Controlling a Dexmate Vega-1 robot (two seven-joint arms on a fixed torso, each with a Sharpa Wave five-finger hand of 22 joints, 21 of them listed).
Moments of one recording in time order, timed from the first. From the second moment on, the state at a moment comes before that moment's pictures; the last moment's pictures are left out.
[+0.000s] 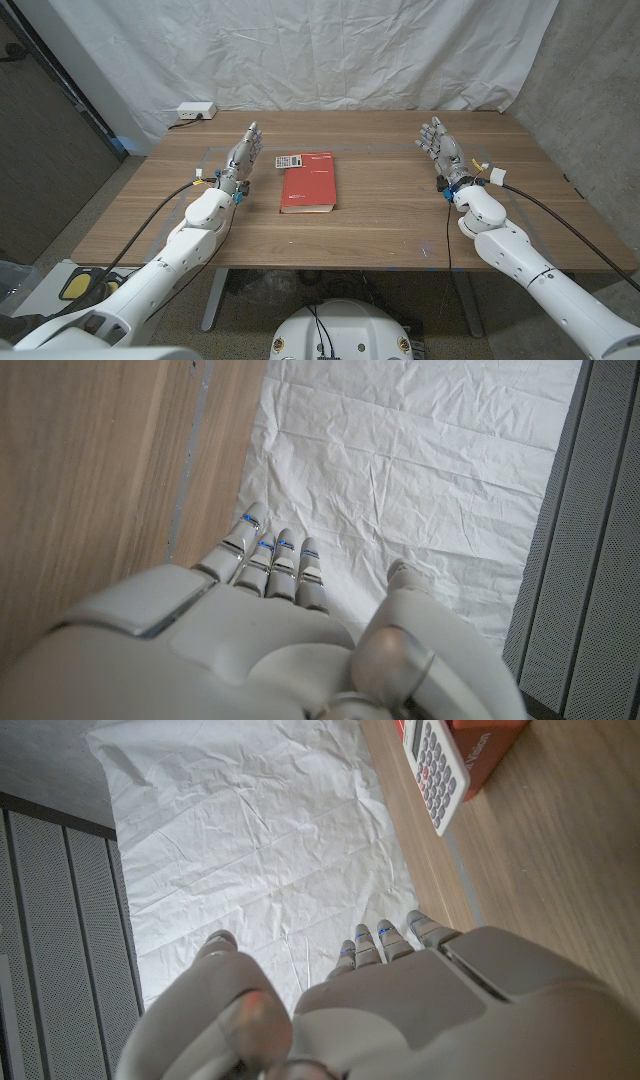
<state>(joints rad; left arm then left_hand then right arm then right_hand) 0.89 0.54 0.34 -1.31 -0.61 -0.37 -0.01 0.33 -0.03 0.10 0.10 0.38 -0.11 0.03 0.21 0.18 -0.04 -0.03 0.21 0.18 -0.06 -0.02 0.19 0.17 -0.08 -0.03 0.20 0.17 -1.03 -0.60 -0.32 -1.61 0.67 0.26 -0.18 0.26 0.02 0.24 0.00 0.21 0.26 0.07 0.20 0.19 0.24 0.10 0.22 0.18 0.15 0.04 0.20 0.18 0.24 -0.04 0.41 0.18</state>
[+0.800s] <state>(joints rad) 0.97 0.57 0.30 -1.38 -0.68 -0.33 0.00 0.41 -0.01 0.12 0.06 0.38 -0.07 0.03 0.21 0.18 0.01 -0.02 0.22 0.18 -0.02 -0.01 0.19 0.17 -0.05 -0.03 0.20 0.17 -1.03 -0.60 -0.33 -1.64 0.65 0.26 -0.22 0.27 0.03 0.24 0.00 0.21 0.26 0.07 0.20 0.19 0.24 0.10 0.22 0.18 0.16 0.03 0.20 0.18 0.24 -0.04 0.41 0.18</state>
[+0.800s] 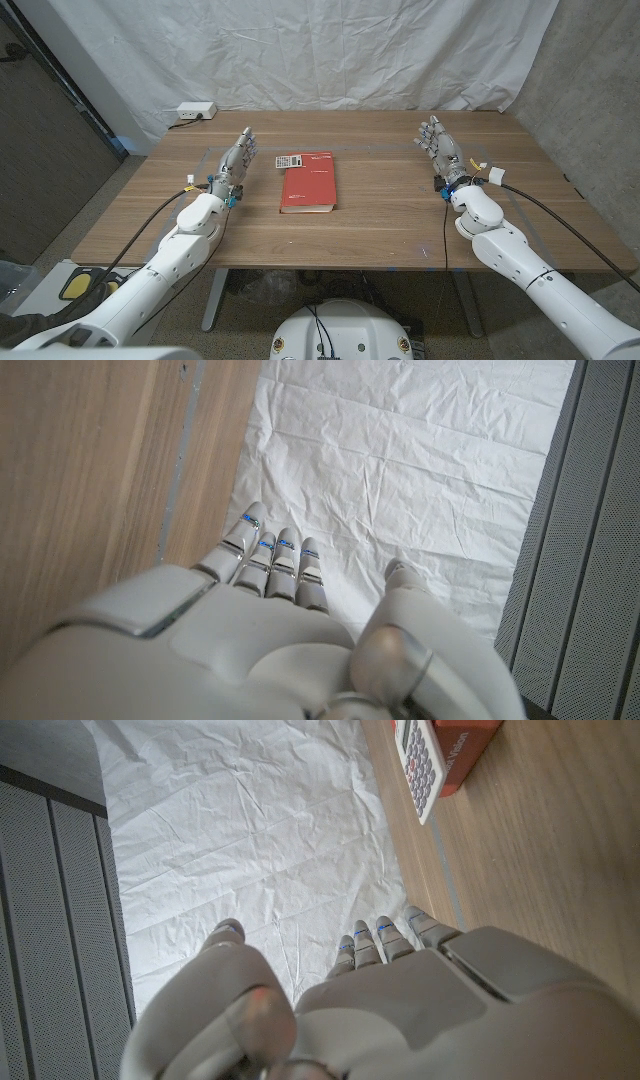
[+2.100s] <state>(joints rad) 0.98 0.57 0.31 -1.36 -0.28 -0.49 0.33 0.62 0.02 0.17 -0.05 0.35 0.11 -0.02 0.24 0.18 0.17 -0.10 0.23 0.18 0.12 -0.04 0.20 0.17 0.00 -0.03 0.21 0.18 -1.04 -0.61 -0.32 -1.67 0.64 0.25 -0.25 0.27 0.03 0.24 -0.01 0.20 0.26 0.07 0.20 0.19 0.24 0.09 0.22 0.18 0.17 0.03 0.20 0.18 0.25 -0.04 0.40 0.18</state>
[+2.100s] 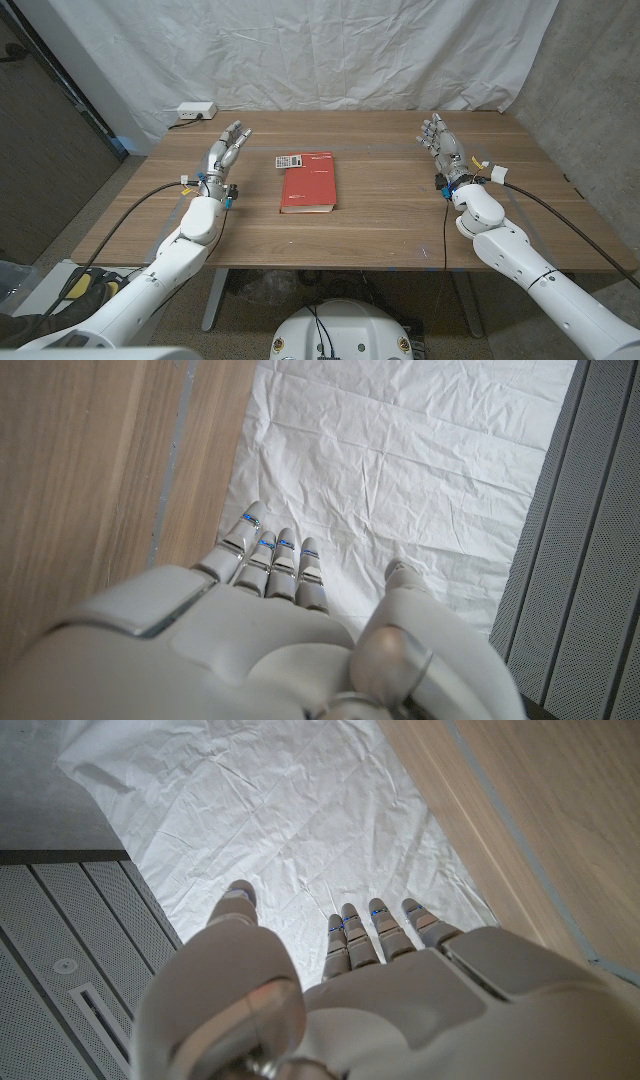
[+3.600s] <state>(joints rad) 1.05 0.62 0.28 -1.46 0.00 -0.43 0.57 0.63 0.03 0.17 -0.06 0.35 0.12 -0.03 0.24 0.18 0.19 -0.11 0.23 0.18 0.13 -0.04 0.20 0.17 0.00 -0.03 0.21 0.18 -1.04 -0.58 -0.32 -1.67 0.64 0.28 -0.25 0.27 0.03 0.24 -0.02 0.20 0.28 0.06 0.20 0.19 0.26 0.09 0.22 0.18 0.17 0.03 0.20 0.18 0.25 -0.04 0.38 0.18</state>
